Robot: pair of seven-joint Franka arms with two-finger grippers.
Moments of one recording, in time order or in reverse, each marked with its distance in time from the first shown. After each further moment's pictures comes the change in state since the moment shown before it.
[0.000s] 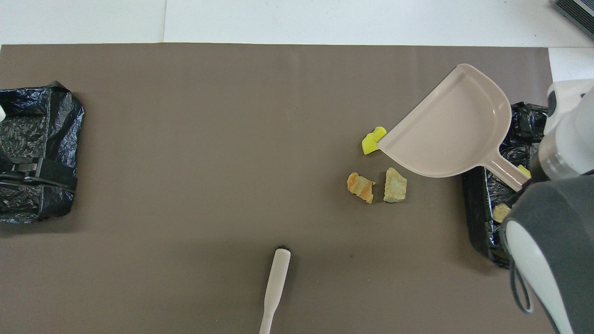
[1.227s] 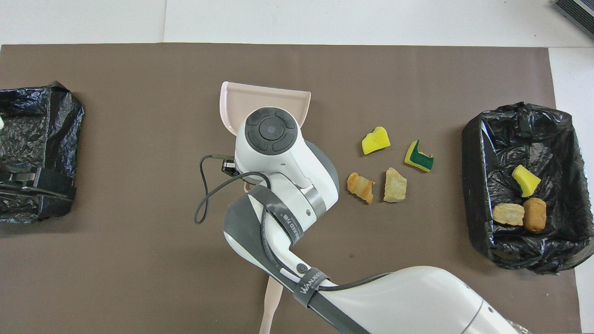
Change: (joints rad) left arm 0.005 -0.019 -0.021 0.000 0.000 -0.034 0.001; right arm 0.517 0.614 0.009 0.192 0.252 0.700 1.209
